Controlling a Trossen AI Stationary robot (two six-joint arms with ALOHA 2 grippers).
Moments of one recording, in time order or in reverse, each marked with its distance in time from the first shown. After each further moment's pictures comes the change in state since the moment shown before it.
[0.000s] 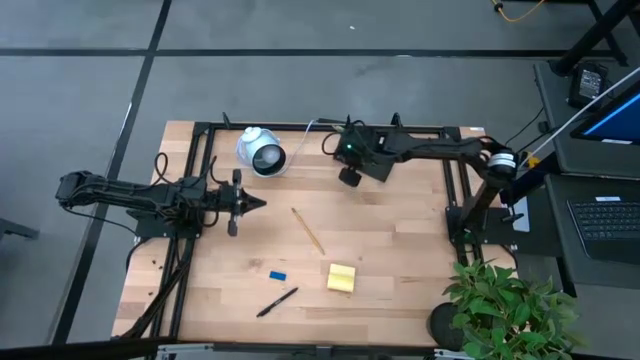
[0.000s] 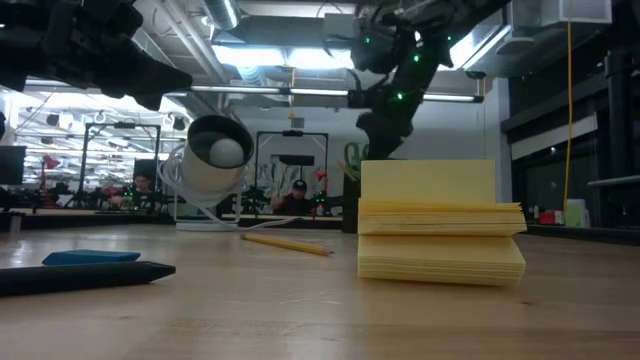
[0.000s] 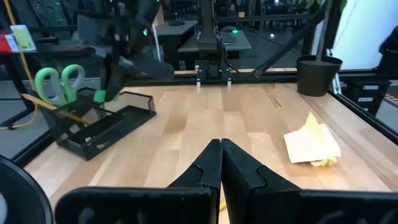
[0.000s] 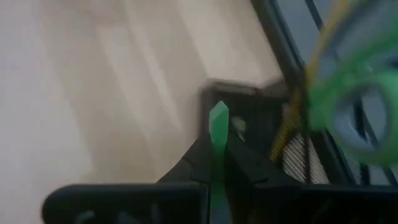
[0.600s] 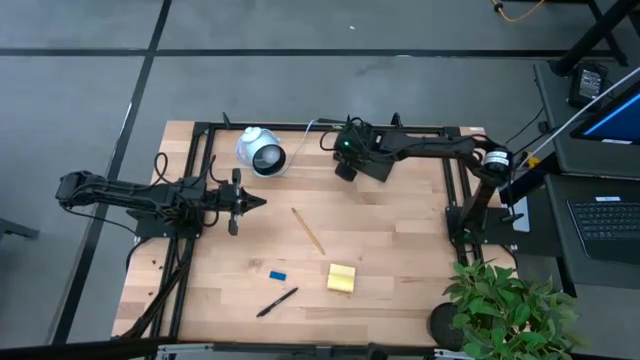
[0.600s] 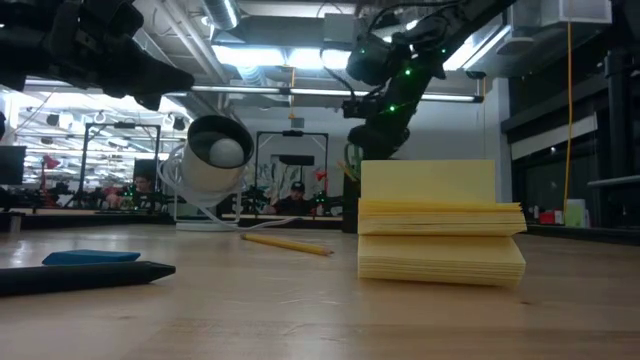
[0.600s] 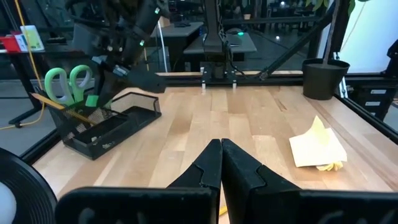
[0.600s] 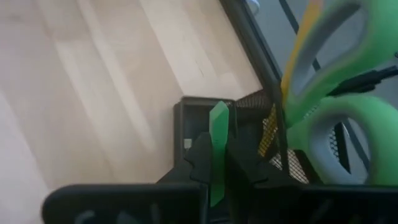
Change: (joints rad) left arm 0.000 0.000 0.000 0.007 -0.021 -0.008; right arm -0.028 0.049 0.000 0.094 0.060 -0.016
